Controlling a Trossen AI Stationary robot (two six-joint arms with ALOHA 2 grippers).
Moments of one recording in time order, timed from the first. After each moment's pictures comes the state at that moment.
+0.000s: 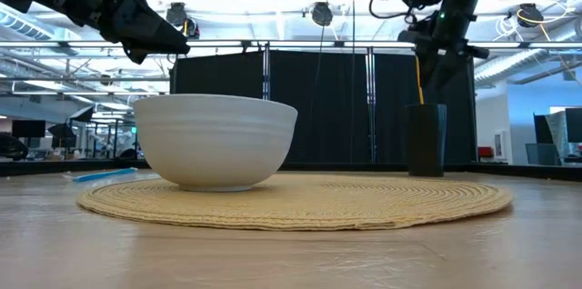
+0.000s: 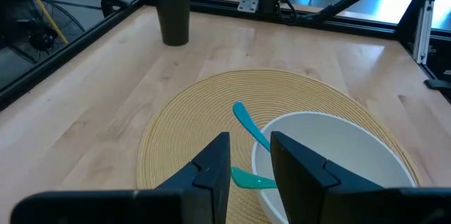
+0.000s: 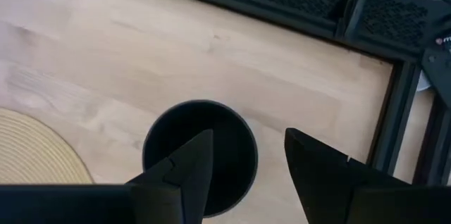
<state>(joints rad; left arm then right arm) -0.14 0.83 0.40 0.08 -0.24 -0.19 -0.74 1.21 1.09 -0.96 0.18 0.46</state>
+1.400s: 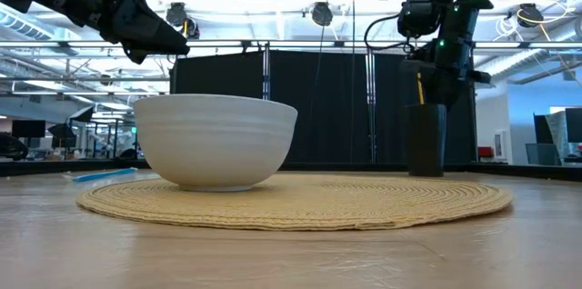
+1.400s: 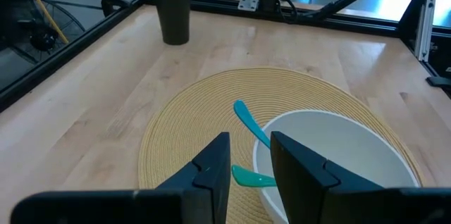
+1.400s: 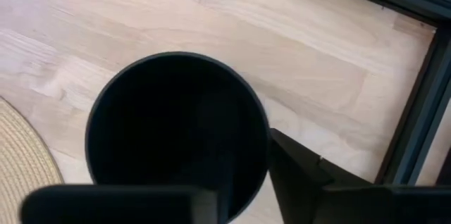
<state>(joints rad) -0.14 0.83 0.40 0.07 -0.24 -0.18 -0.74 1.28 0.96 -0.89 0.13 0.44</state>
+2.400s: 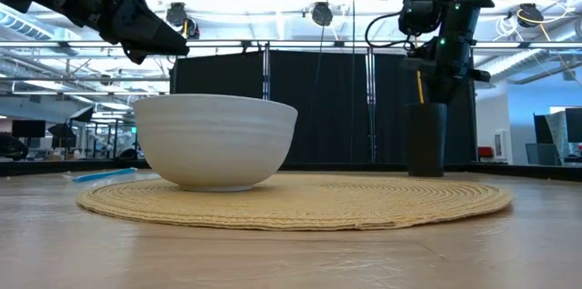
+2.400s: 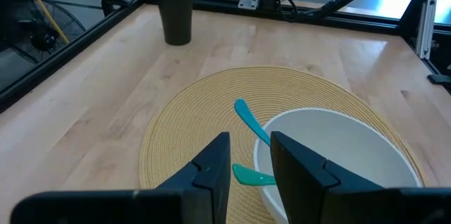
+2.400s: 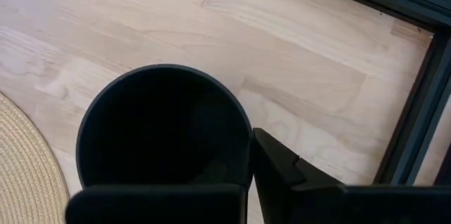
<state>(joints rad) -0.14 0.83 0.40 0.07 -0.24 -0.18 -0.74 1.27 0.96 -0.89 0.13 0.42</state>
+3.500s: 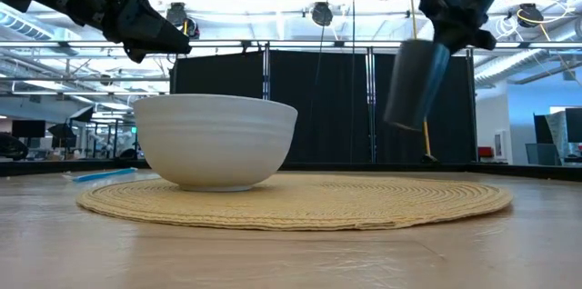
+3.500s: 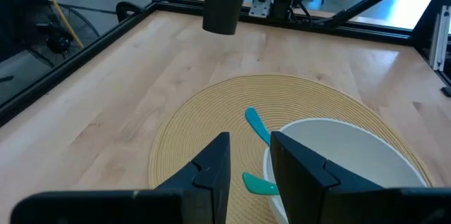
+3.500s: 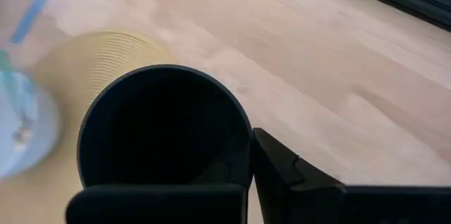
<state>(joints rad) -0.14 0.83 0.40 0.09 -0.28 -0.19 -0.39 0.98 0.96 -0.91 0.09 0.56</state>
